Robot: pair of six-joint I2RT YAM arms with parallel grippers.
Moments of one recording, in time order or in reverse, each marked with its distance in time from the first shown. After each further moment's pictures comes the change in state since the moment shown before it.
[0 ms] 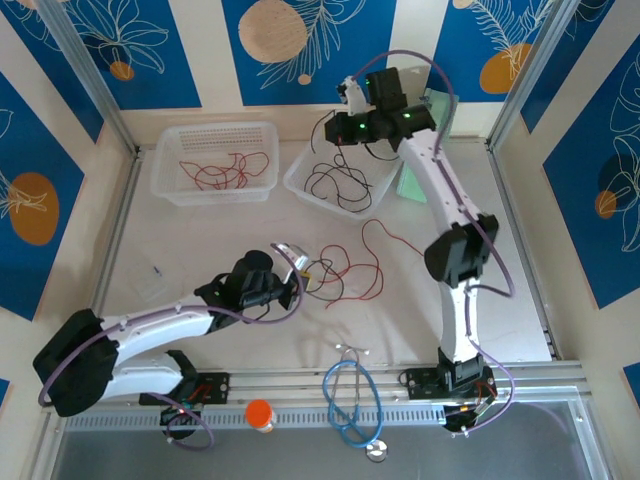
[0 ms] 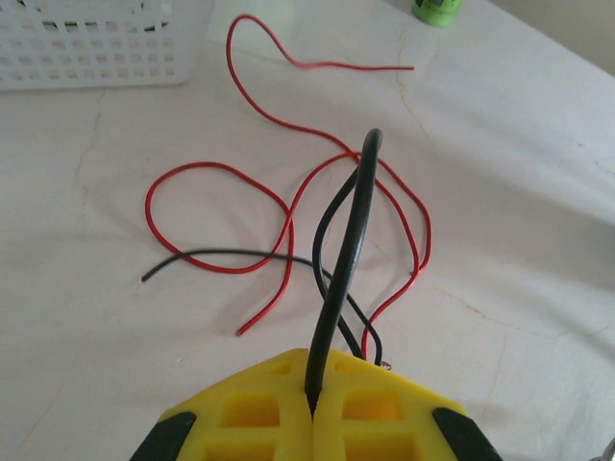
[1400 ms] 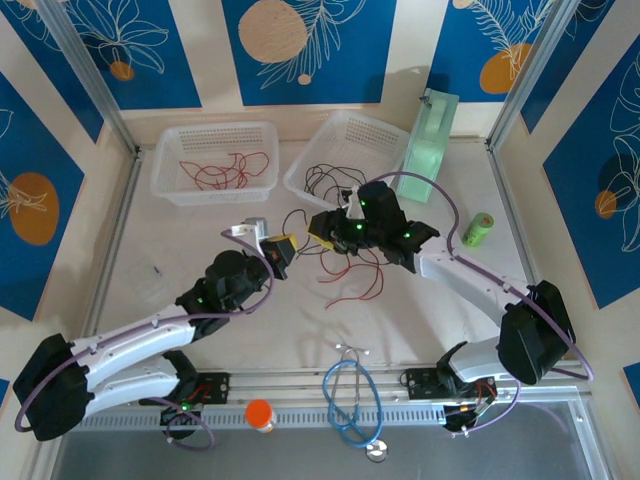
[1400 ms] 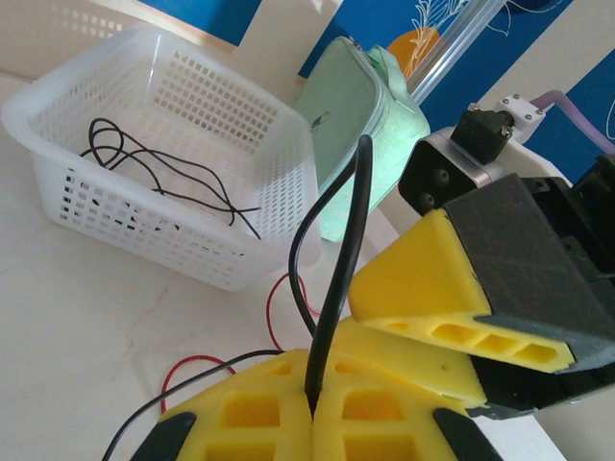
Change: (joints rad) left arm 0.000 -0.163 -0.025 0.241 -0.301 -0.439; right arm 0.274 -0.795 -1.387 0.751 -0.005 0.862
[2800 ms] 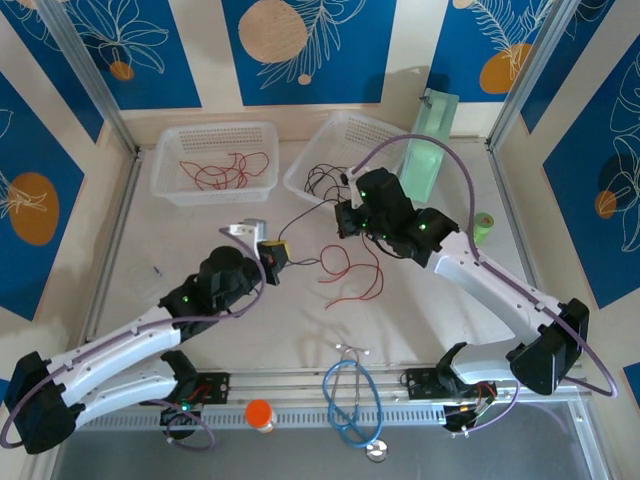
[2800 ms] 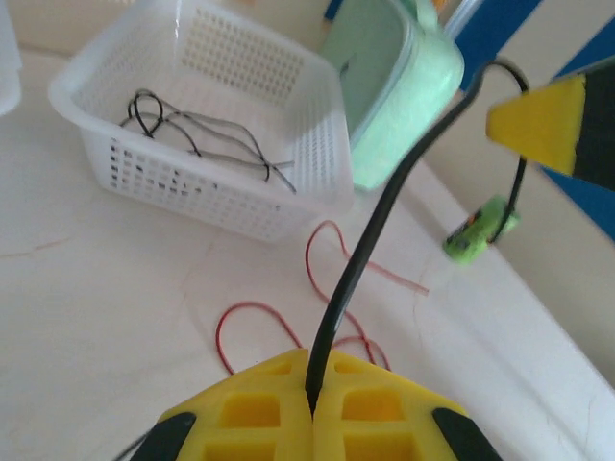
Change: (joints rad) left arm 0.000 -0.082 0.136 -0.398 0.024 0.096; right arm 0.107 -0.073 0.263 -0.427 0.649 -0.879
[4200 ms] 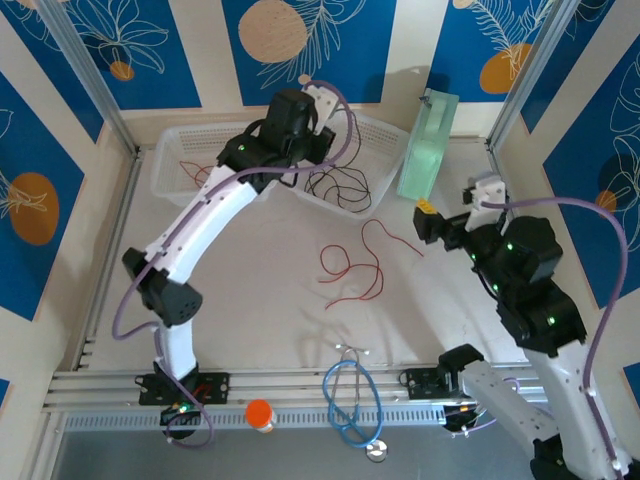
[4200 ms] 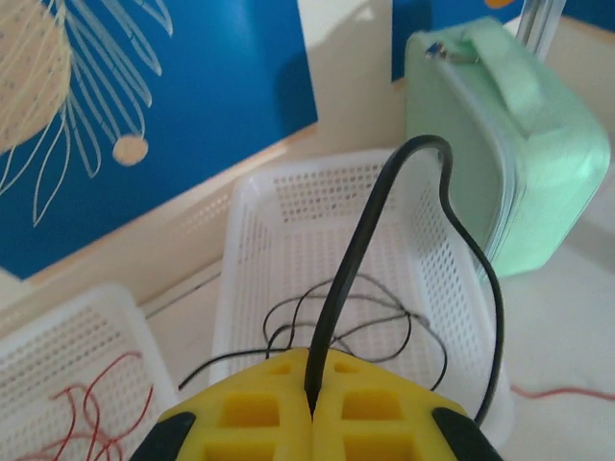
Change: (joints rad) left arm 0.139 0.993 1.625 -0.772 -0.059 0.600; right arm -0.383 -0.666 -0.138 -0.032 -0.117 -0.198
